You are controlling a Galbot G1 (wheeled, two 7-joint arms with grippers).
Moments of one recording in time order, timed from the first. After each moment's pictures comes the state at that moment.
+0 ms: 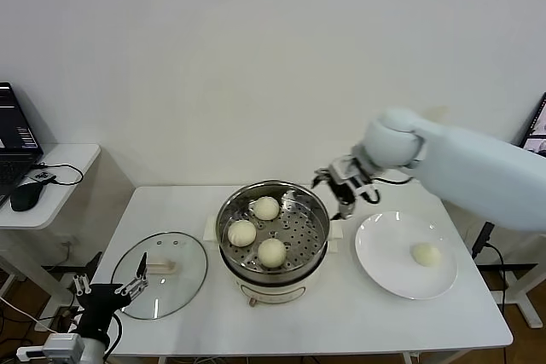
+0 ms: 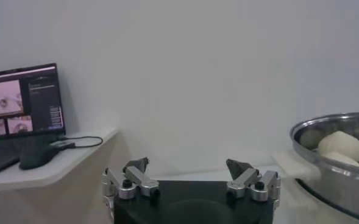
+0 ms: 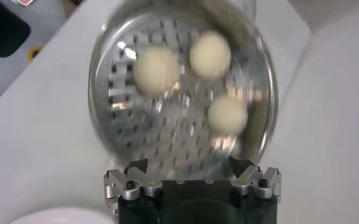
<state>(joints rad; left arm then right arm) 1.76 -1.25 -0.77 -2.26 -0.25 0.16 -0.08 0.40 0.68 -0.98 1.60 0.05 -0.27 -1.10</state>
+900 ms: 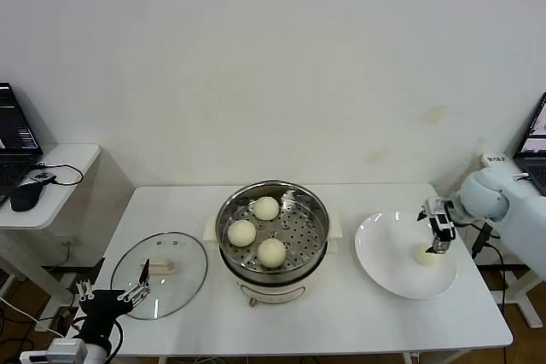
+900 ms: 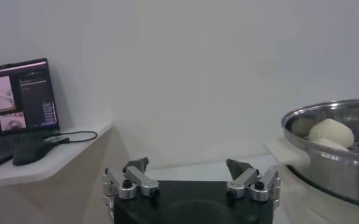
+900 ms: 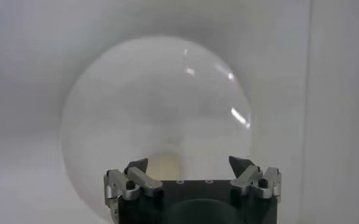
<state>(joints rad) 1.79 -1.26 -0.77 -2.27 -0.23 0.16 -0.08 -0.16 0.52 -0.55 1.34 -0.24 -0.25 -1.09</state>
